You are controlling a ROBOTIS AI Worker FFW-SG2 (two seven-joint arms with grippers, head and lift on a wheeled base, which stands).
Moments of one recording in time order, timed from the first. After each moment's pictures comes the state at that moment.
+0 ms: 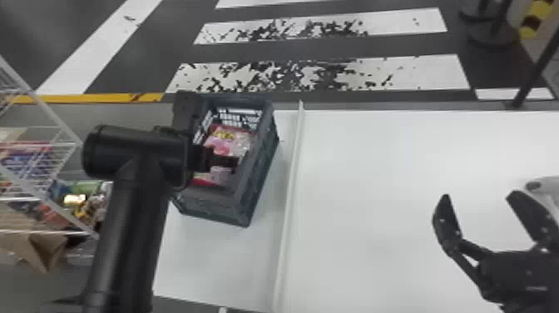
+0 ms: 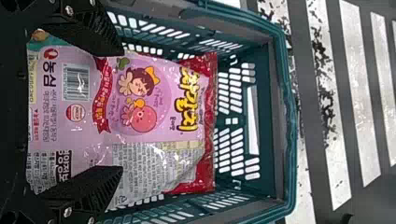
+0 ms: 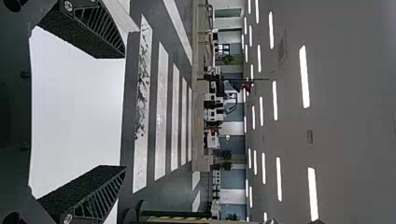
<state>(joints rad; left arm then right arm) -0.26 0.21 0.01 -1.63 -0.27 1.20 -0.45 0.64 -0.09 0.09 -1.95 -0.03 -0.27 0.01</state>
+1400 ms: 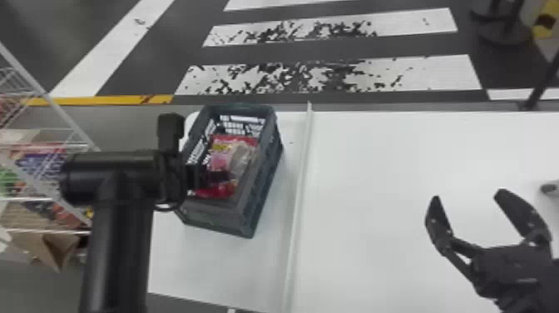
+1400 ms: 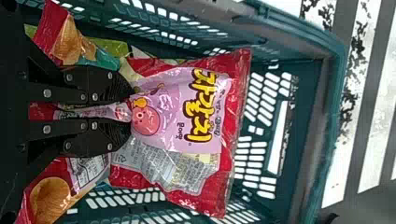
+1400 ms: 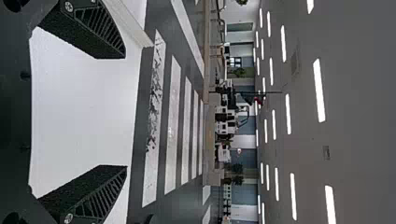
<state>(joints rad) -0.19 0.19 0.20 -1.67 -0.13 1.26 -0.52 0.58 -0.13 0.14 -1.92 -0.04 -0.19 0.01</state>
